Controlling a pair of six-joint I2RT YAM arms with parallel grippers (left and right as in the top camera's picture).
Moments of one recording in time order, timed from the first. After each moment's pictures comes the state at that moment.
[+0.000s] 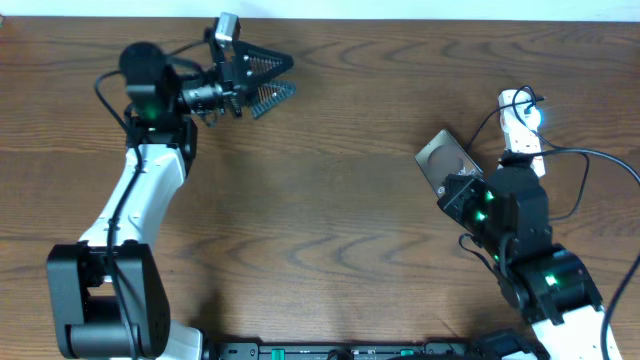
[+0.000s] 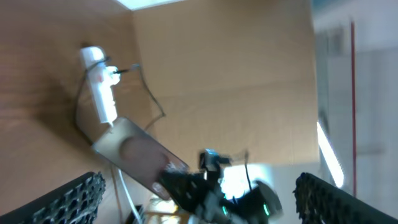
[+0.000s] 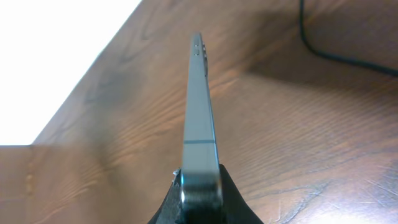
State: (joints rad) left arm -0.02 1.67 1.12 0.48 1.31 -1.40; right arm 0.31 0.85 0.81 -0.63 0.05 0.93
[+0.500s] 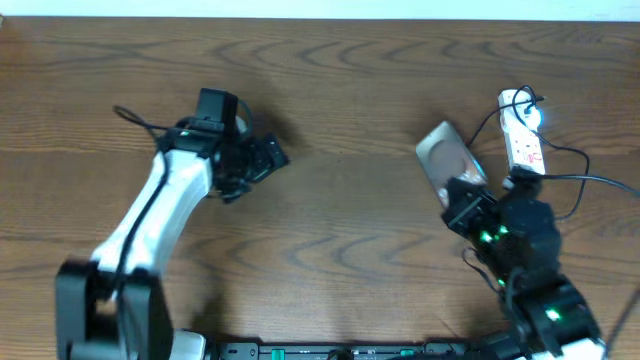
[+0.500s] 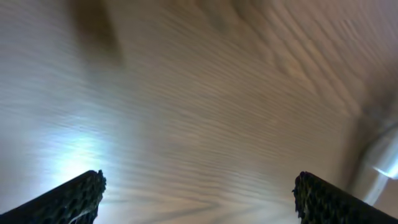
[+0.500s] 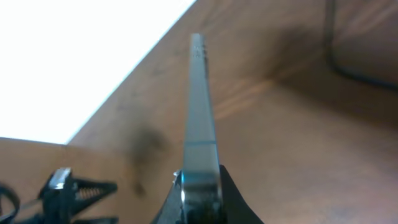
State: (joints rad) left arm -0.16 1.58 1.12 -0.78 0.32 -0.69; right arm 0.31 0.70 0.63 -0.43 0.02 0.90
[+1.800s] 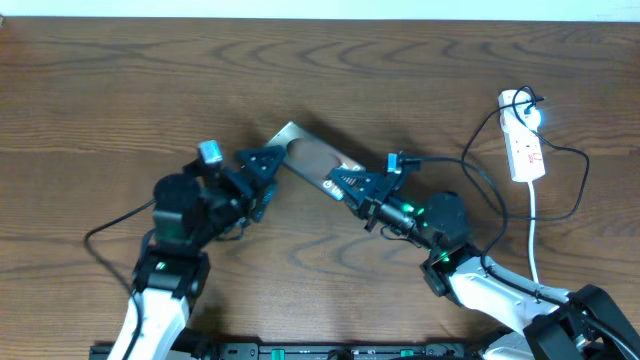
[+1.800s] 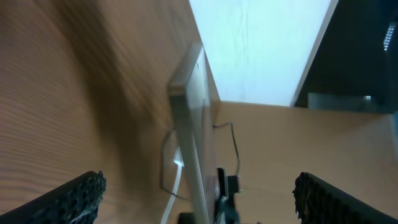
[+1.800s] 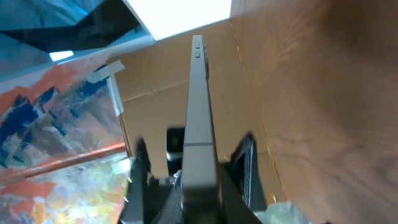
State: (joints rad) left arm -0.18 0.98 0.48 0.18 0.58 -1.39; right arm 0.57 1.43 0.38 1.05 -0.46 1.83
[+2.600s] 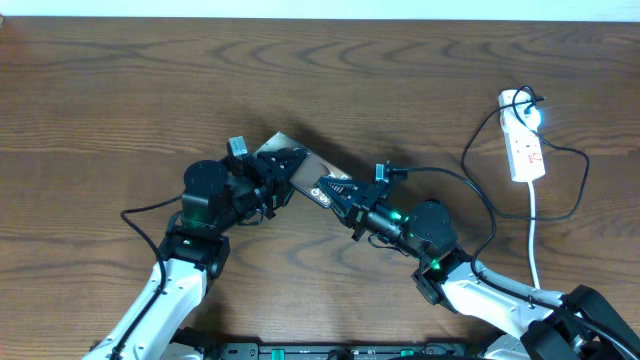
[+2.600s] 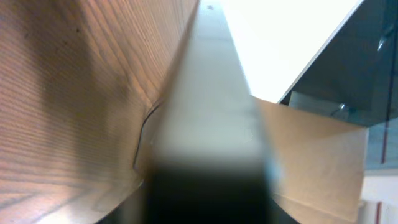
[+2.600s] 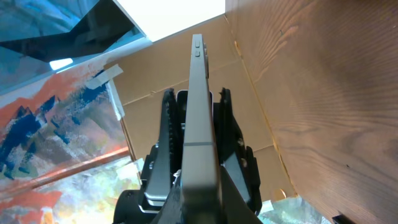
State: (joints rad) left arm -0.26 1.18 0.48 0.40 0.58 -1.62; right arm 0.66 1.43 0.38 1.04 -0.36 1.89
